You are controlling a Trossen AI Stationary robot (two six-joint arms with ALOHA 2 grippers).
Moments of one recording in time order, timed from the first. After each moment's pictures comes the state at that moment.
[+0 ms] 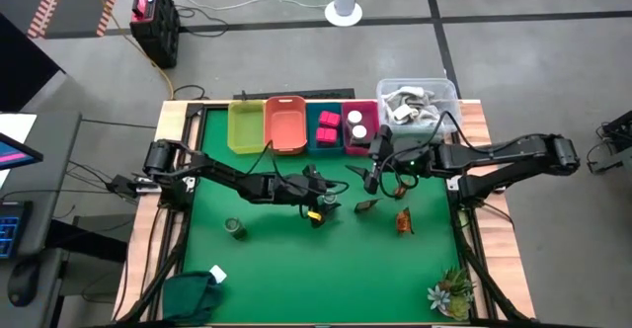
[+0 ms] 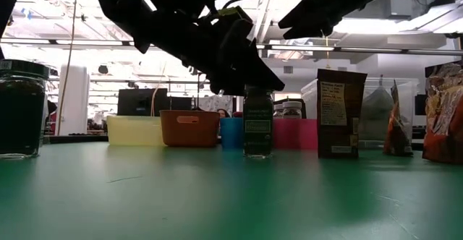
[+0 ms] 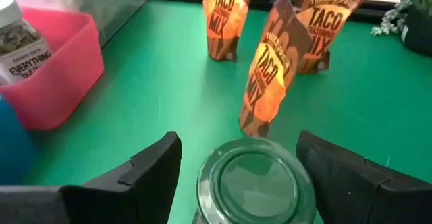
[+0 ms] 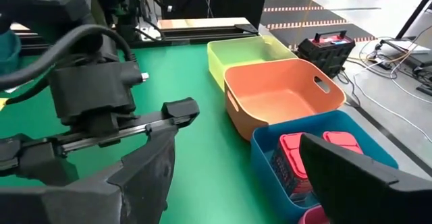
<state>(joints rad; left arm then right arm) -0.07 1.84 0.97 0.50 -0.21 -0.14 -0.02 1.13 0.77 0.00 0.32 0.02</state>
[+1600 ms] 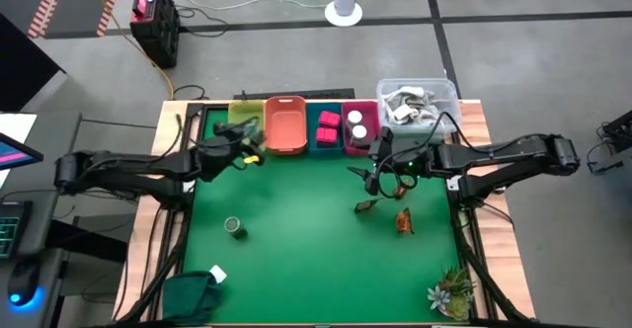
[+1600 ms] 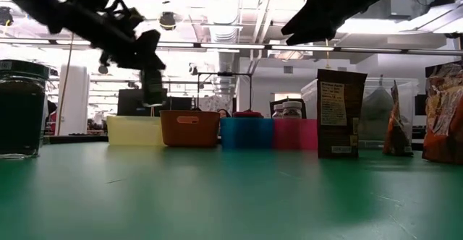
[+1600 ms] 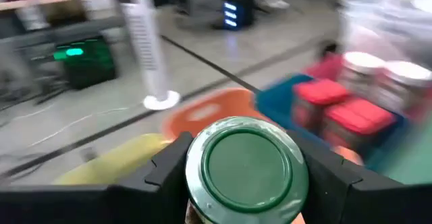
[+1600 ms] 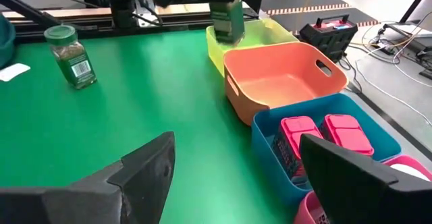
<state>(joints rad) 0.23 0.95 0.43 0.30 -0.76 -0.14 -0.01 1.13 0.77 -0.06 0.32 0.05</state>
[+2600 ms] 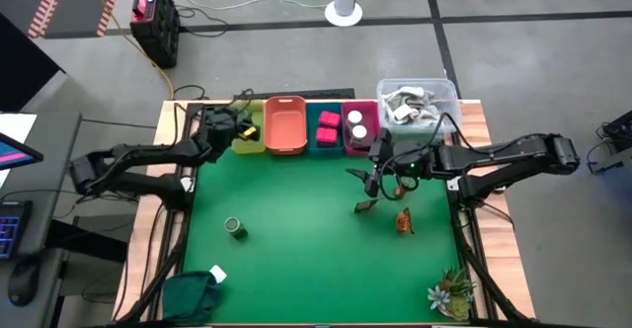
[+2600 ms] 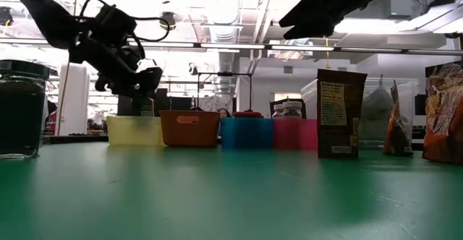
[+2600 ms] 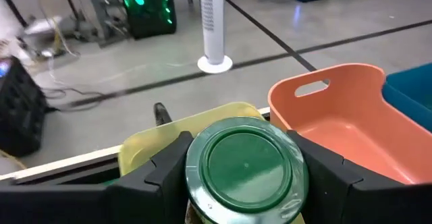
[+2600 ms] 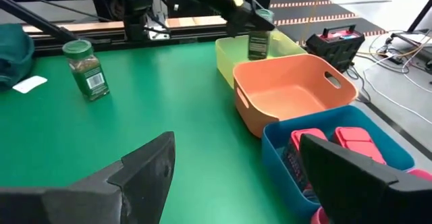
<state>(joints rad) 0.64 1.17 0.40 0.42 -0.60 -0.21 0.01 1.13 0.77 -0.01 0.31 0.06</state>
